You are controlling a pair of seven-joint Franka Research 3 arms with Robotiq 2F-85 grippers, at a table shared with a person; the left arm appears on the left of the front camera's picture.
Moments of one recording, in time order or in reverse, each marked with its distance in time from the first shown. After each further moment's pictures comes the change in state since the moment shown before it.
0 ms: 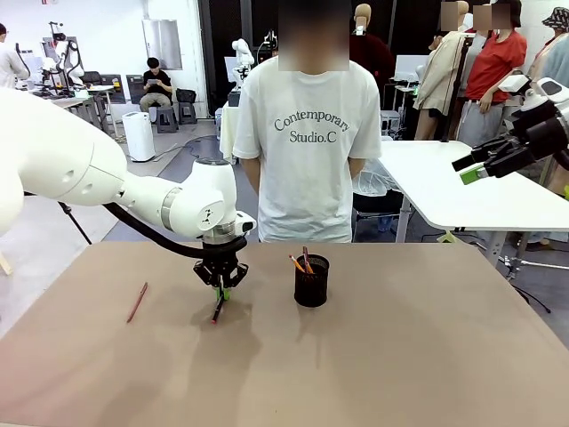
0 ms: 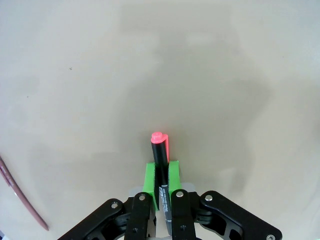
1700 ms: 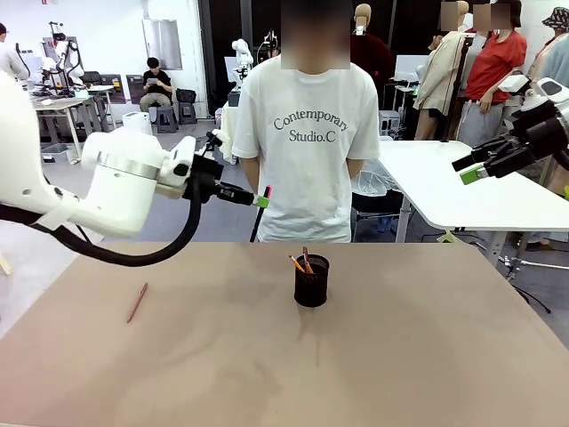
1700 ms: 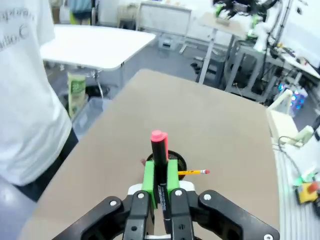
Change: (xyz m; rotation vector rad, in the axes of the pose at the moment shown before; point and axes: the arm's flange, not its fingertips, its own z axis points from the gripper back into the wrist) left arm -0.039 0.049 0.149 -0.803 -0.970 -0.869; right arm 0.000 0.000 0.000 0.000 0.000 0.000
